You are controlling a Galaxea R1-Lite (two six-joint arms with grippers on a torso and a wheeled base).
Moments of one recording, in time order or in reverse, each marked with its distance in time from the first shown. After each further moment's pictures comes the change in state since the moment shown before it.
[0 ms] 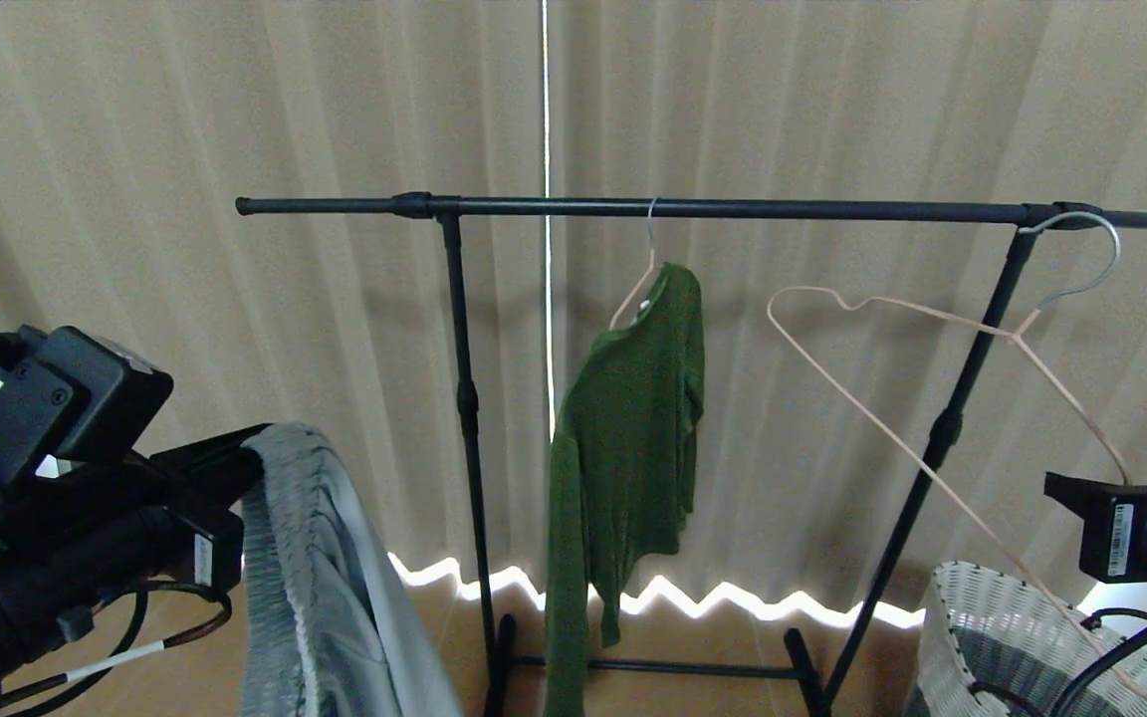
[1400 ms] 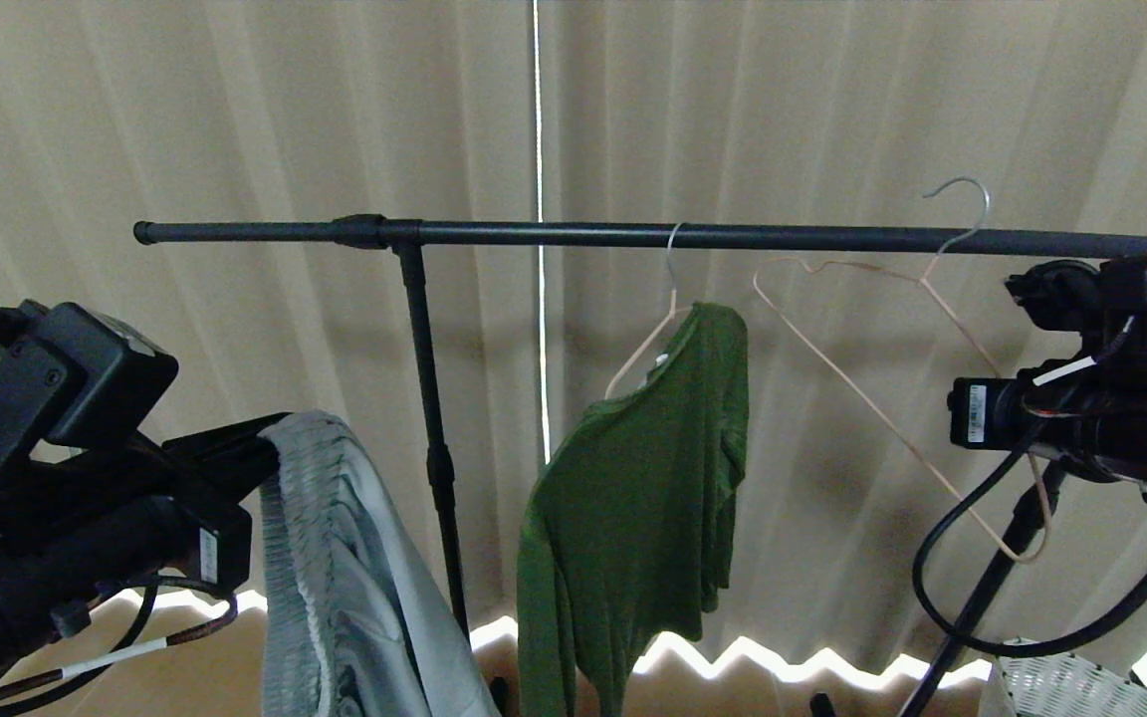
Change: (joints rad) left arm -0.048 -0.007 -0.058 0.060 -0.023 0.000; right arm -0.066 0.370 -0.330 0.011 0.001 0.024
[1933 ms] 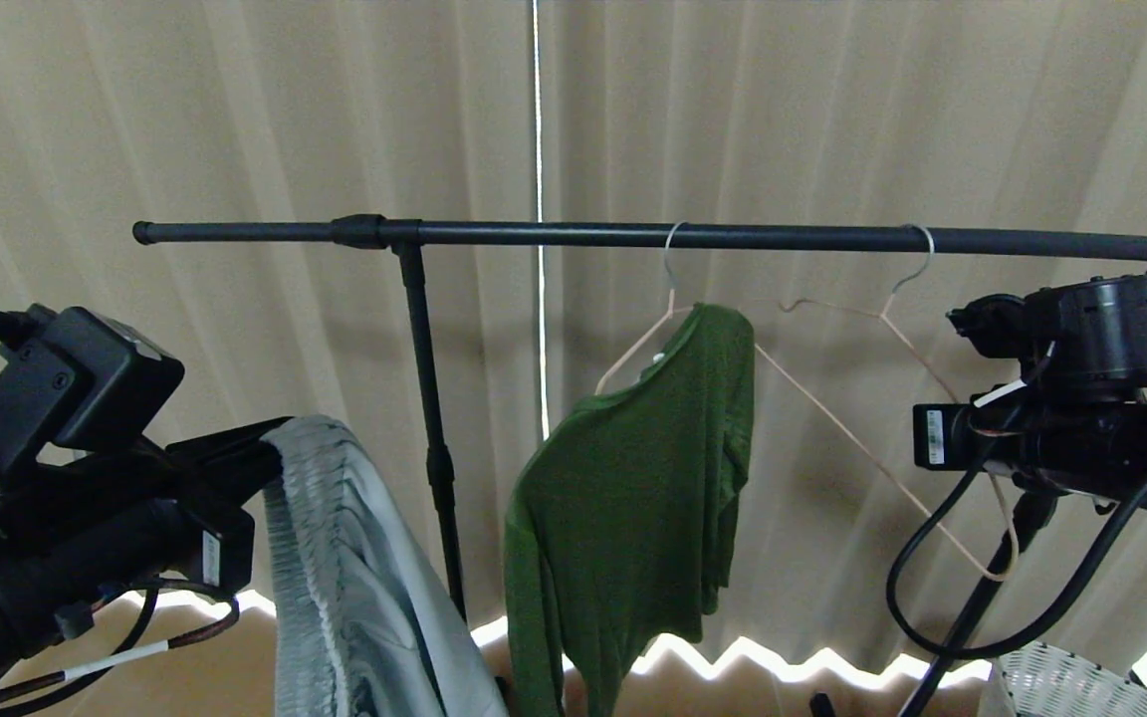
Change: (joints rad) left arm 0.000 0.004 -0.001 0.011 0.000 -0.001; right arm 0.019 0.104 -0.011 0.005 0.001 -0.001
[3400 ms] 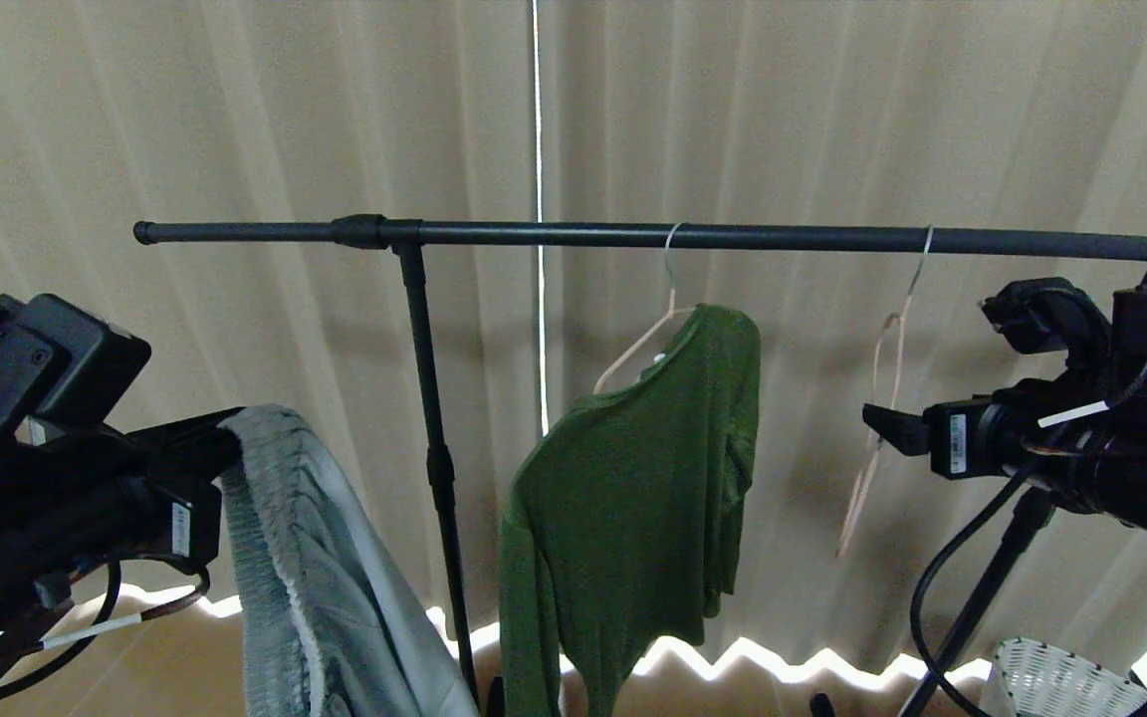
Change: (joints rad) left arm 0.121 0.002 -0.014 0.030 -0.003 -0.005; right arm 0.070 -0.138 0.146 -0.186 0.044 -0.118
